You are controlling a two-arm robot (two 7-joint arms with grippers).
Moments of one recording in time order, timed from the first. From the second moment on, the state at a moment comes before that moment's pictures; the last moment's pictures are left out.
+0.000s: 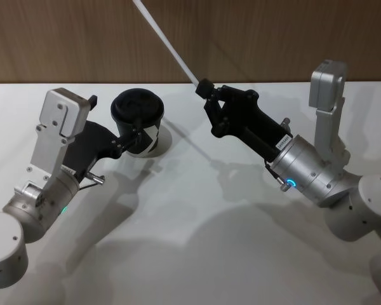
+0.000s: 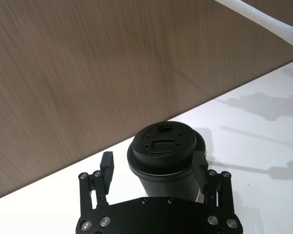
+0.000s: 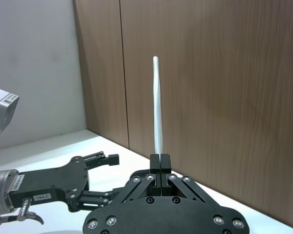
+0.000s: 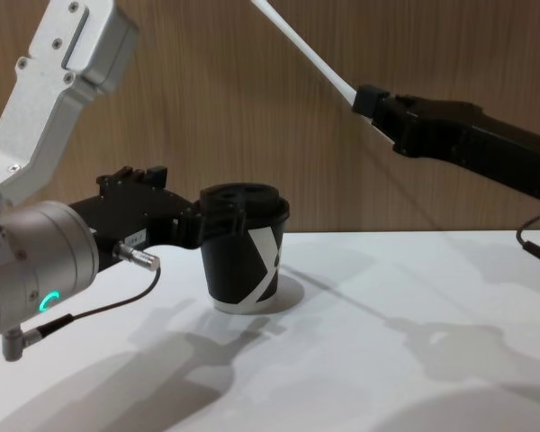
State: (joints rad) left arm -0.24 0.38 0.45 -1.63 -0.20 0.01 -0.01; right arm 0.32 0.32 -0.37 -1.48 0.52 -0.16 0.57
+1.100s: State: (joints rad) left arm -0.18 0.39 0.38 -1.66 -0.43 -0.10 -0.24; right arm 0.35 0.32 -0.37 -1.43 0.53 -0.17 0.57
